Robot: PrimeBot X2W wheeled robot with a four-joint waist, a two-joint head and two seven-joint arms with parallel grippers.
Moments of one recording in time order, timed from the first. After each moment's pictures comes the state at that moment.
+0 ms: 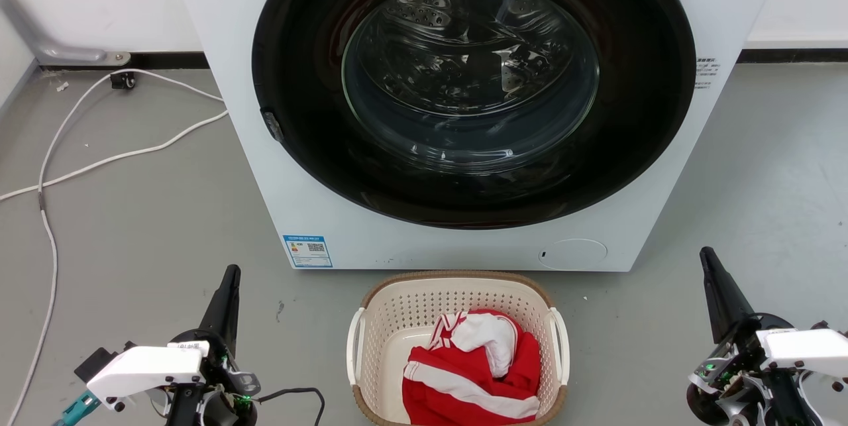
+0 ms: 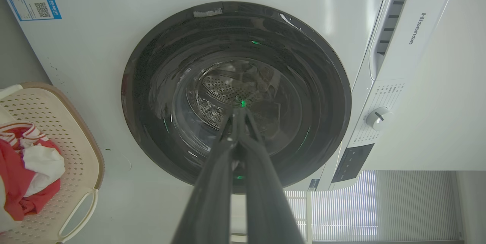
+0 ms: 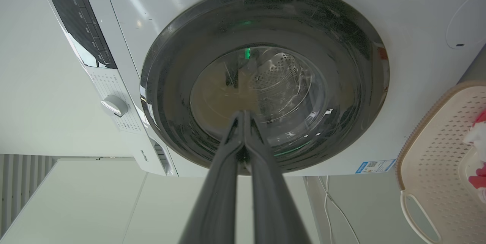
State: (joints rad) left arm -0.10 0.06 0.10 0.24 -1.62 -0.13 0.10; right arm -0.10 -0.06 -0.10 0.25 1.62 0.13 0.10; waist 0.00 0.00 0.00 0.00
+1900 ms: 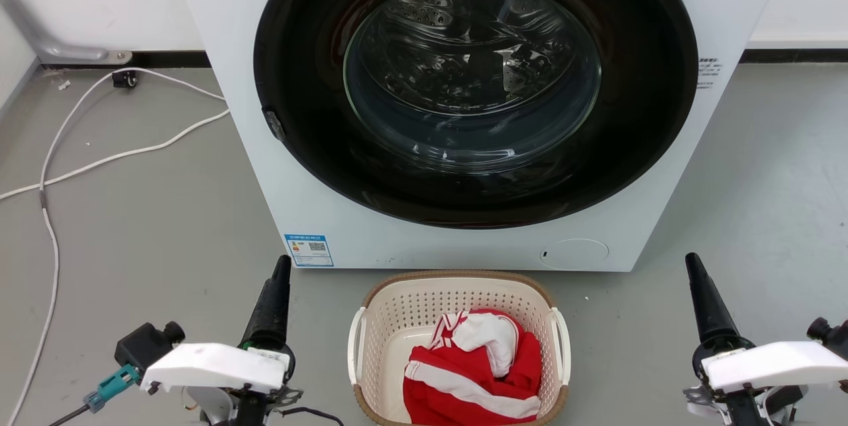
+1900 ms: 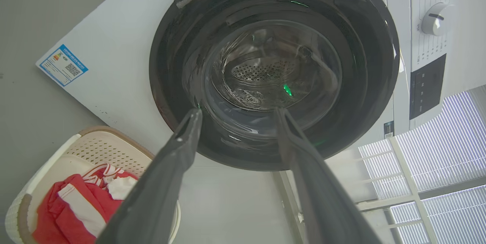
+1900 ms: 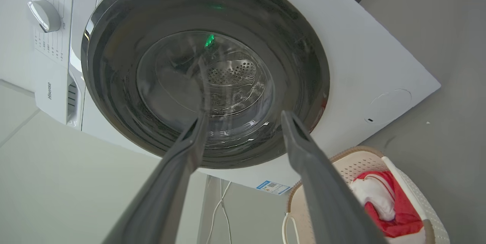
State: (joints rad) left arm -0.07 0.05 -0.04 0.20 -1.17 -0.13 -0.02; right arm -0.04 -0.05 -0.05 0.18 1.07 0.13 -0.01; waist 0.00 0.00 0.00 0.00
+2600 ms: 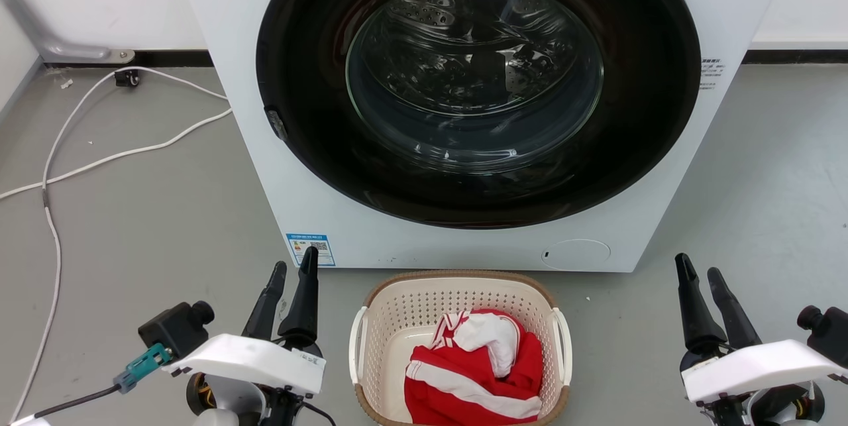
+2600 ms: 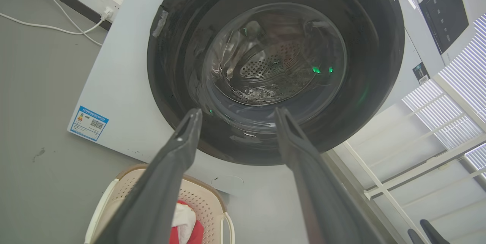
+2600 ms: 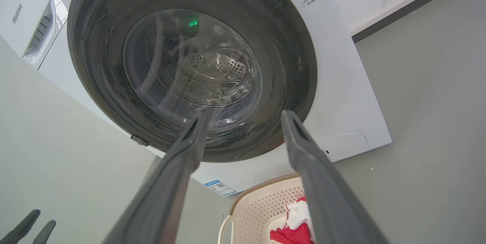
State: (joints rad) left arm -0.08 0.05 -0.10 0.17 -0.81 -0.13 -0.09; right arm -0.01 -0.05 -0.04 0.11 0.69 0.13 -0.04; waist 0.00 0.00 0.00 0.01
